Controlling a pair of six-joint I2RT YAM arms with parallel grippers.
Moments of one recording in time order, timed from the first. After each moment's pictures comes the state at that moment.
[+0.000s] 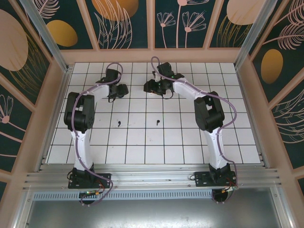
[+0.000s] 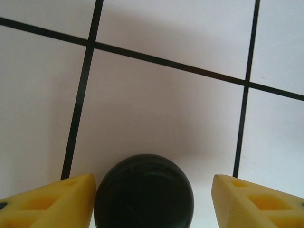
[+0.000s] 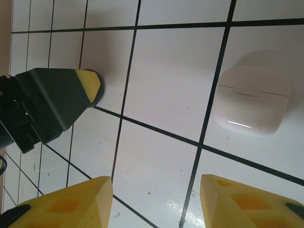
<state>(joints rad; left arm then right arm) -0.20 2.17 1.53 -0.36 0.05 -0.47 0.51 2.23 1.82 -0.49 -0.44 0.52</state>
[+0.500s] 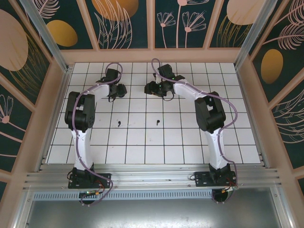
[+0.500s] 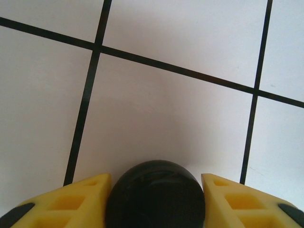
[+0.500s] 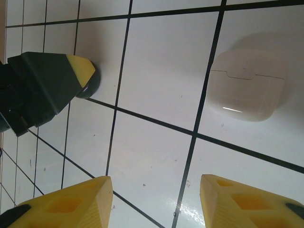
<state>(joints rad) -0.20 2.18 1.55 -0.37 0.04 -0.48 0.51 2.20 1.76 -0.47 -0.44 0.52</state>
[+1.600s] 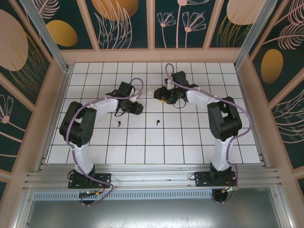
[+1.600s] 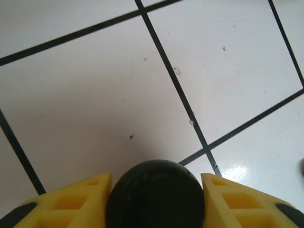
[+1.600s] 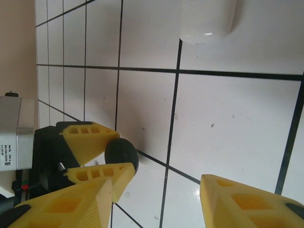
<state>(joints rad) -0.43 1.91 1.20 -0.34 0.26 -0.09 0.43 1.95 1.36 -0.29 -0.58 0.61</state>
